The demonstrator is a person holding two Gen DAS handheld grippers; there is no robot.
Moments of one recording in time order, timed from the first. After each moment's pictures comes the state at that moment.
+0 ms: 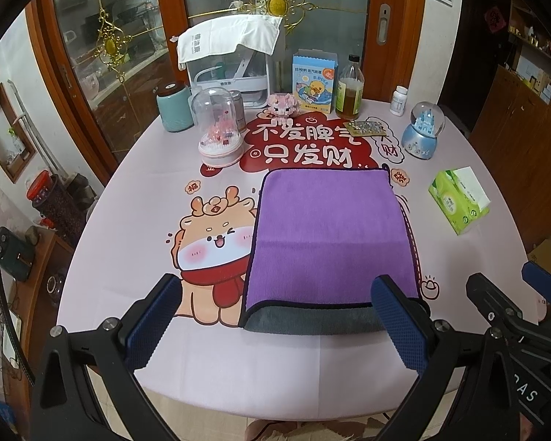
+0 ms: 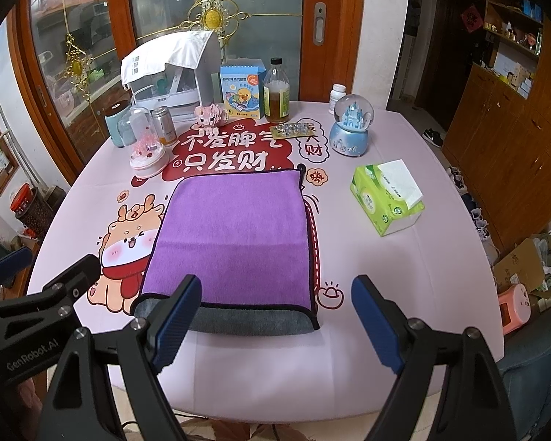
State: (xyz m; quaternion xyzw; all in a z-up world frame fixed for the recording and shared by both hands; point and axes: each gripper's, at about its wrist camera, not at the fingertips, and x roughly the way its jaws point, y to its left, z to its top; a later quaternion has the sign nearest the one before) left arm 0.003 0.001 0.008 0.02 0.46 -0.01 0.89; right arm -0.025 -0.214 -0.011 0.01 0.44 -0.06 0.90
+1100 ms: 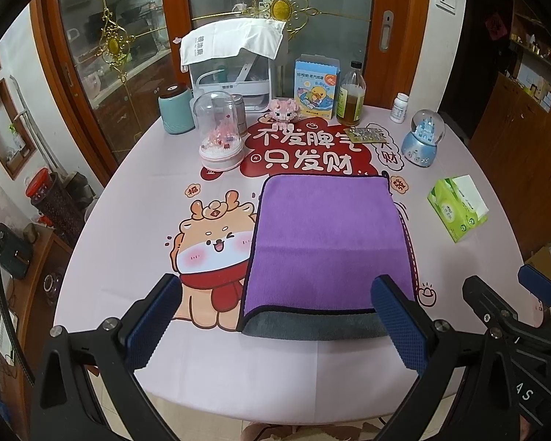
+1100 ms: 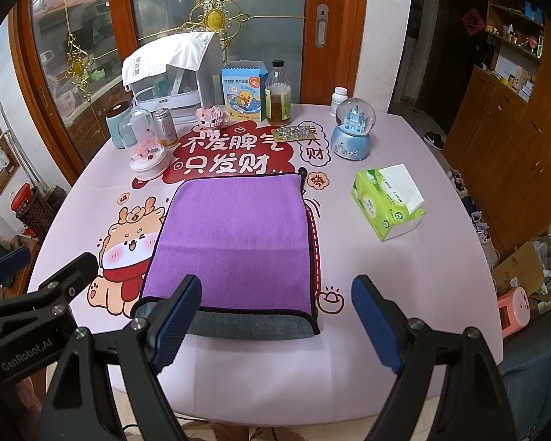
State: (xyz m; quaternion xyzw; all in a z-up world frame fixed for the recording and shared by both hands) left arm 0.007 0.004 0.012 0.01 0.45 -0.01 0.89; right arm -0.026 -0.215 -0.008 0.00 0.43 -0.06 0.90
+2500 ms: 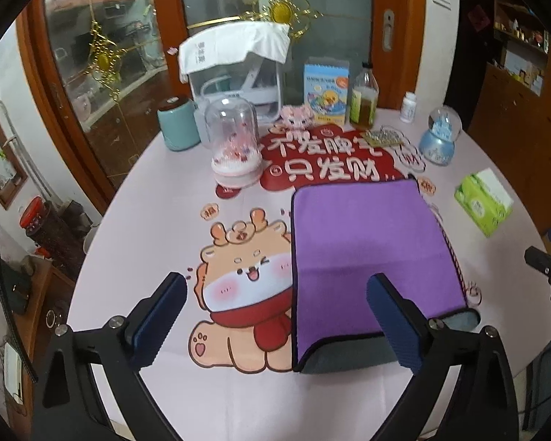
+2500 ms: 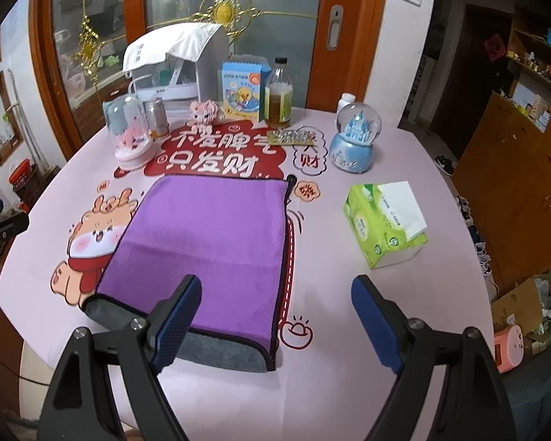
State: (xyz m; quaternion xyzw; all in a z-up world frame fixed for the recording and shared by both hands) left arm 0.054 0.069 -0.034 0.05 0.42 -0.04 0.91; right arm 0.012 -0.269 -0.050 -0.05 0.42 -0.02 0.90
